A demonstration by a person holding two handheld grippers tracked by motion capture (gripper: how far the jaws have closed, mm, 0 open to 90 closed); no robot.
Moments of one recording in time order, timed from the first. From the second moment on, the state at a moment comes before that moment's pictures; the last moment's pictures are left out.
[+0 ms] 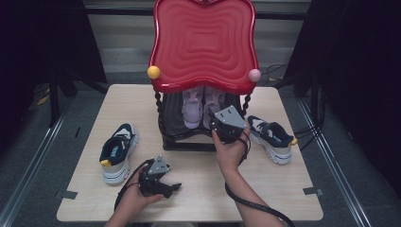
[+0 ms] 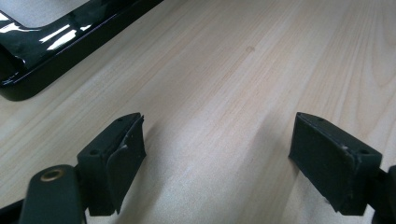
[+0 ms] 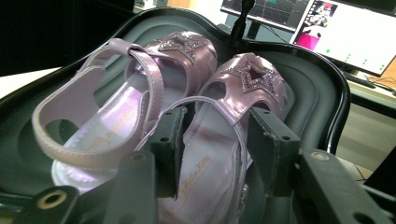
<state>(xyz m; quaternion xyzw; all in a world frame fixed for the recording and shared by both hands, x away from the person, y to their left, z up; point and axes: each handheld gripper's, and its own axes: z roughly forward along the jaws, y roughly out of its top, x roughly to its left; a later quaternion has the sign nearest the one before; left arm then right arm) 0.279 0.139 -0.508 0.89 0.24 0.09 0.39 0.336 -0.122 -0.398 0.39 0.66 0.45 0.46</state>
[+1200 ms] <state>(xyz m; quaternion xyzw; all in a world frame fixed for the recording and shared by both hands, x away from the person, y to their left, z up) 0.279 0.139 -0.508 0.89 0.24 0.09 0.39 0.286 -0.146 -0.397 0.36 0.73 0.50 0.29</state>
